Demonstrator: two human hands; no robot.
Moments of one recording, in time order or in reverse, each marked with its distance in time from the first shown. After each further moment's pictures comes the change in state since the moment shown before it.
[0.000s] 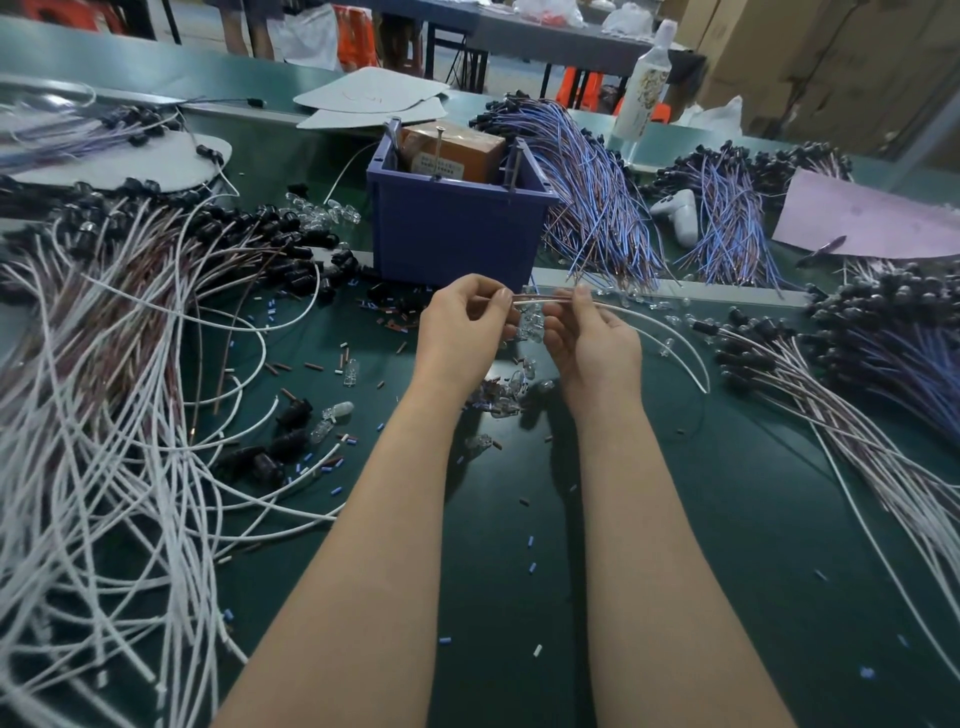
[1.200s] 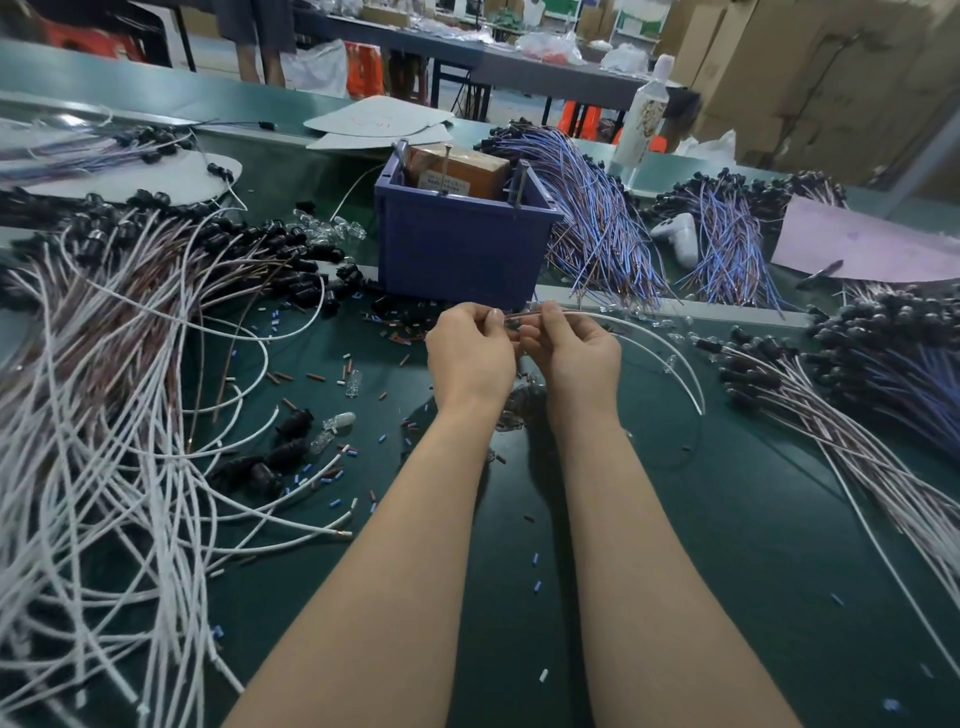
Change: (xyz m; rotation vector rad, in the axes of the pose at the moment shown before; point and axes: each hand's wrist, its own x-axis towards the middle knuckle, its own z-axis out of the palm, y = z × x) left_hand 0.001 -0.005 0.020 0.085 0.242 -0.110; right_hand 0.001 0.018 0.010 -0.062 -0.066 -0.141
